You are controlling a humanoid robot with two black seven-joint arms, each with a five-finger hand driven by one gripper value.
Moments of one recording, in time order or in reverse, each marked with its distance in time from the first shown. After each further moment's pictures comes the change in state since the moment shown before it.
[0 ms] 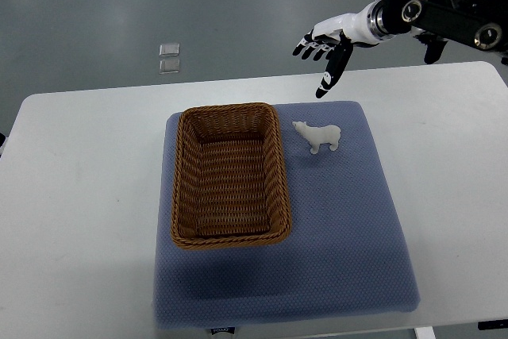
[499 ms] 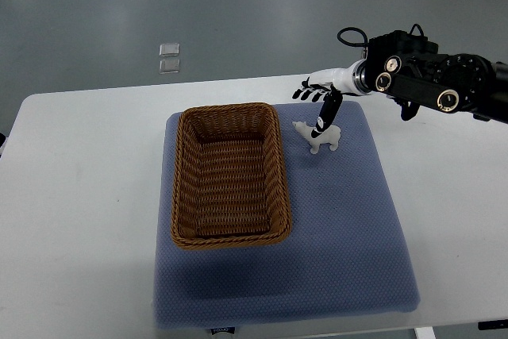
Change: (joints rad) left arm 0.000 0.000 0.001 0.002 0.000 0.000 0.000; right arm -0.163 0.068 -0.009 -0.013 -0.092 -0.133 0.004
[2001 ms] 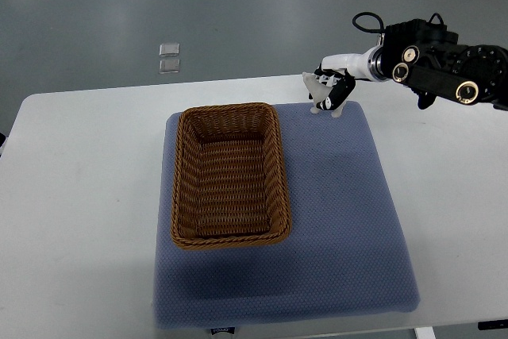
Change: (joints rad) left arm 0.000 0.000 0.001 0.000 0.000 0.001 0.001; right arm 0.080 -0.088 0.012 0.054 -0.028 0.001 0.028
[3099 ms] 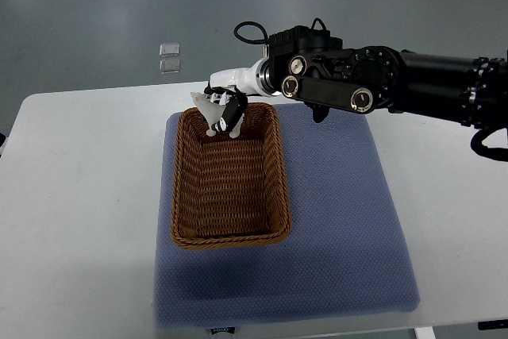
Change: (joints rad) left arm 0.000 0.000 -0.002 0.001 0.000 -0.001 0.000; right arm 0.075 0.358 -0.078 -0.062 0.152 -0.059 -0.009
